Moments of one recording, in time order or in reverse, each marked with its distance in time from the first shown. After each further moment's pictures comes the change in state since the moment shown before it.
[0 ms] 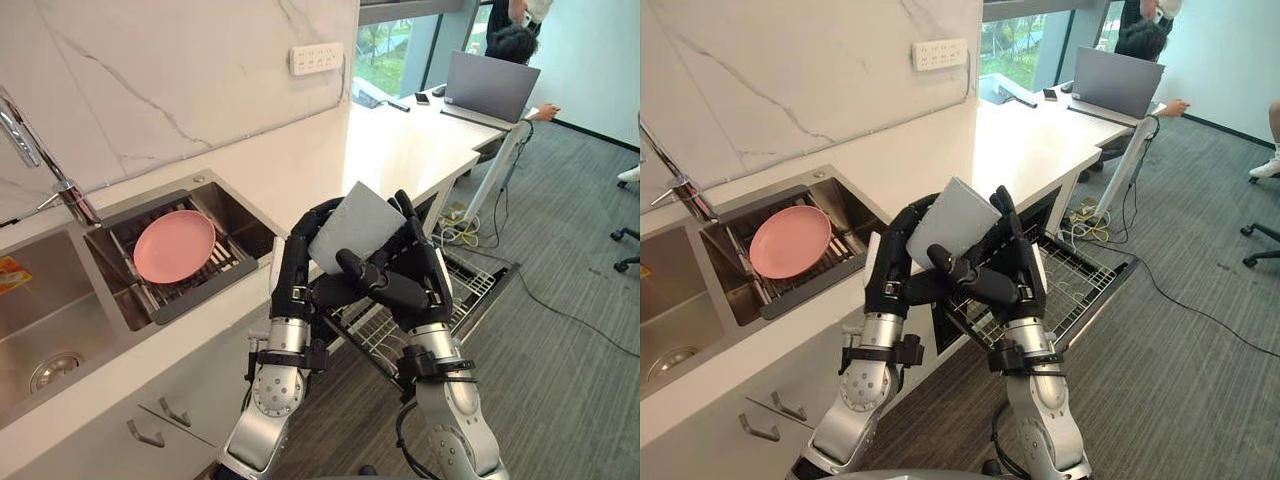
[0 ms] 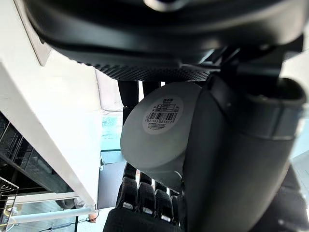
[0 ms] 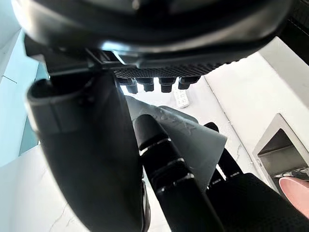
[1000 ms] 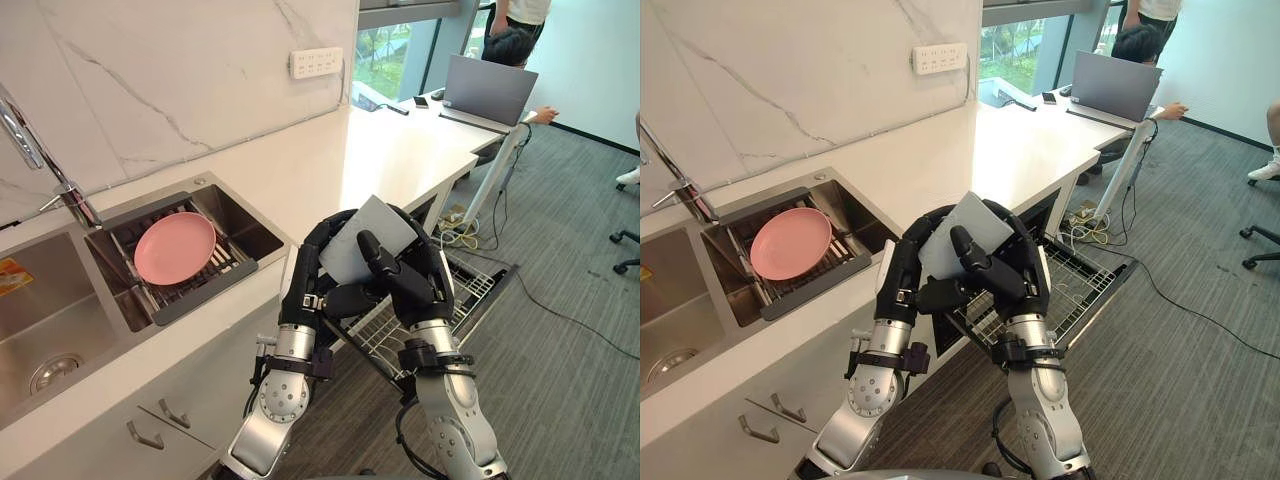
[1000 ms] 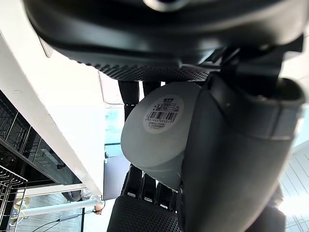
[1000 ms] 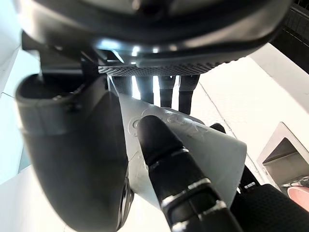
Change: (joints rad) left arm 0.000 0.017 -0.026 0.010 0.022 -0.013 0.003; right arm -0.038 -0.006 -0.027 0.037 0.067 -0.005 -0.043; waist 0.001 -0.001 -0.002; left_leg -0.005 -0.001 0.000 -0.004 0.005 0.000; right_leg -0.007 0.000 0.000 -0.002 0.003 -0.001
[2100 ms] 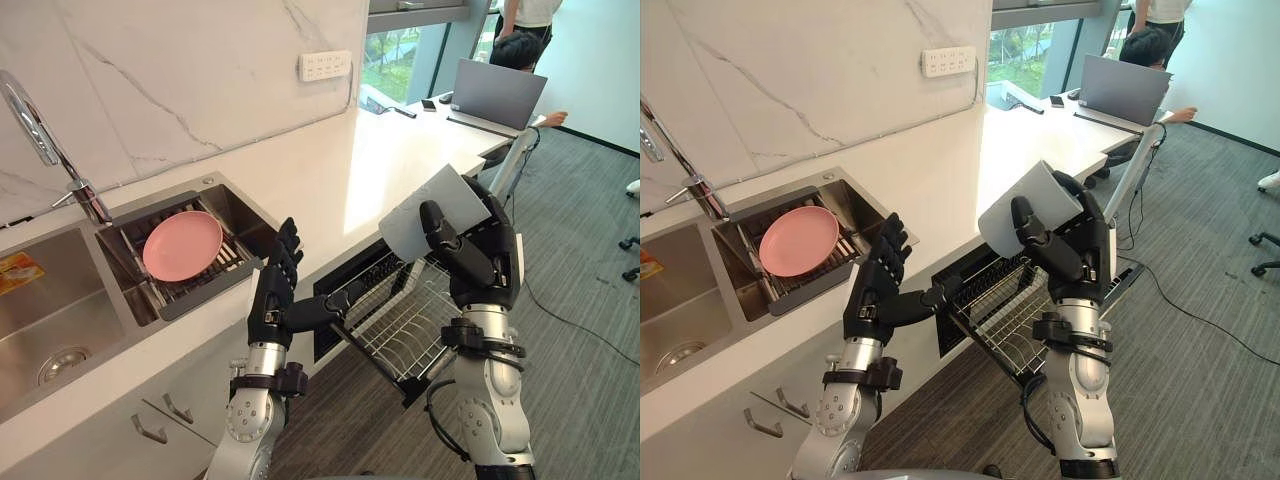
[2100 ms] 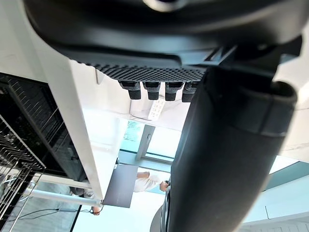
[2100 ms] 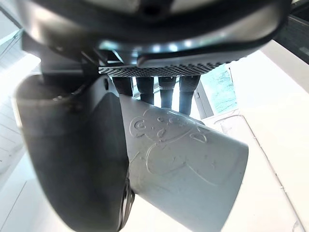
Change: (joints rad) left arm 0.195 -0.008 0.134 -0.028 -0.319 -0.014 -0.205; right arm -0.039 0.006 -0.275 -0.054 -0.120 0.000 -0.038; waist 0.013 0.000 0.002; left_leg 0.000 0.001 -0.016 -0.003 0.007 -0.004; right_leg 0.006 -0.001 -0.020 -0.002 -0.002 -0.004
